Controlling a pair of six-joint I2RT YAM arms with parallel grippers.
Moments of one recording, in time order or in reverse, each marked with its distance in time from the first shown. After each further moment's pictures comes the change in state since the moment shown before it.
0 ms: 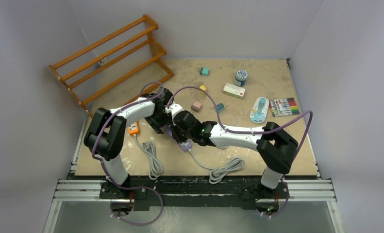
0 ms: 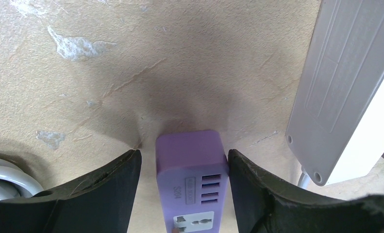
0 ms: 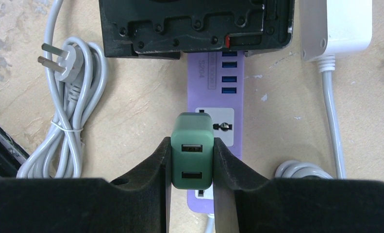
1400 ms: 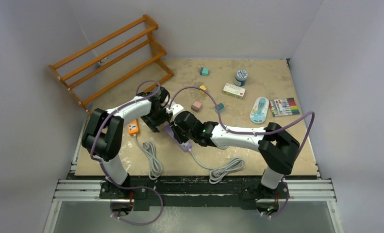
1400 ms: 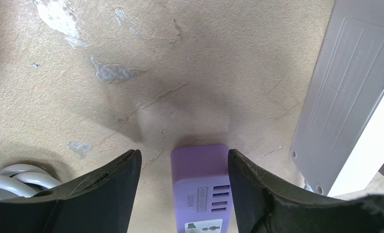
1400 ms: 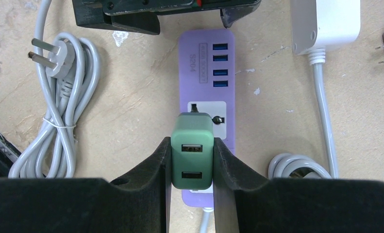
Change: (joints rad) left arm 0.044 -0.017 0.000 -0.019 -0.033 0.034; right arm 0.000 -0.008 -0.005 -0.008 0.018 -0.003
